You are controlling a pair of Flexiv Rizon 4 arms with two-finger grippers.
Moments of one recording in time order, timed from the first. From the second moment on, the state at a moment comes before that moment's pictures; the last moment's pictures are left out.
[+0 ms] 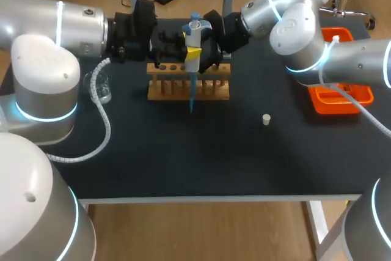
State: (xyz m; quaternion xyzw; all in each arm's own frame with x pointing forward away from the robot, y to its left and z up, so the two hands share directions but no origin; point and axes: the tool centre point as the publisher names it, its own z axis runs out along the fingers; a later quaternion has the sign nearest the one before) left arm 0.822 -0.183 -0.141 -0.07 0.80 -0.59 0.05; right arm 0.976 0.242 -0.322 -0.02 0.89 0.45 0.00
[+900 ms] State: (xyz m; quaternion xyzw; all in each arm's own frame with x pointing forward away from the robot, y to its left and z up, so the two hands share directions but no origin) left arm 0.822 -0.183 -0.141 -0.07 0.80 -0.59 0.05; right arm 0.984 0.232 -0.308 -0.01 0.89 0.46 0.01
